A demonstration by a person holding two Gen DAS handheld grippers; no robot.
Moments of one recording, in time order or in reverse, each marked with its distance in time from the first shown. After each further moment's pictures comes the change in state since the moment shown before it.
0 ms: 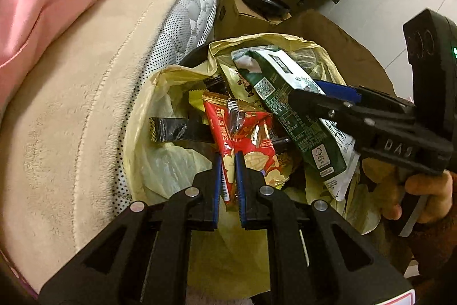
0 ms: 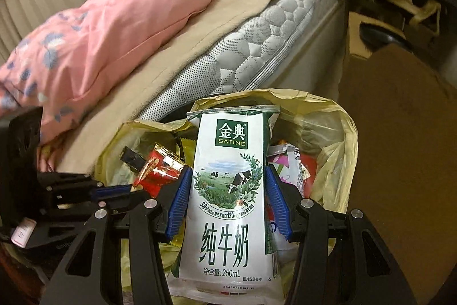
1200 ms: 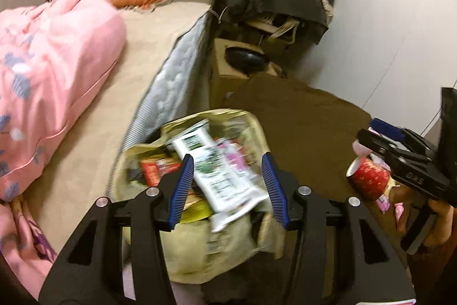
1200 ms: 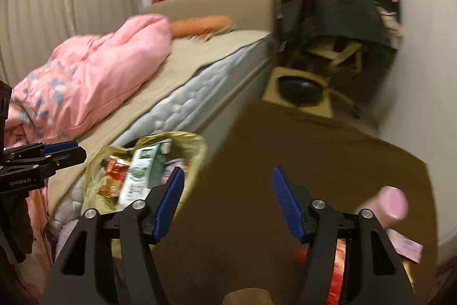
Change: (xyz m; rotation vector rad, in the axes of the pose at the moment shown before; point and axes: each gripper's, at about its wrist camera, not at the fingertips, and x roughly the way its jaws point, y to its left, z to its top) left arm -0.095 -0.120 0.005 0.075 -0.281 0.070; right arm -0.214 -0.071 -0.067 0.061 -0.315 -0.295
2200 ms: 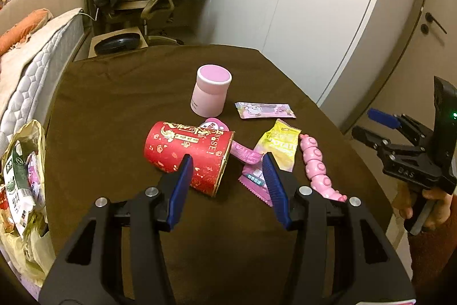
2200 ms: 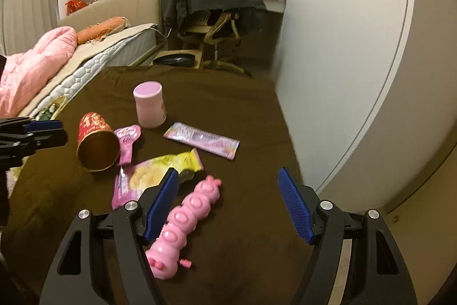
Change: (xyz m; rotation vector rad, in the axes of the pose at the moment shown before) left arm 0.074 -0.286 -0.062 0.347 0.133 -0.286; right arm -0.136 -0.228 -0.162 0.195 0.068 -0.312
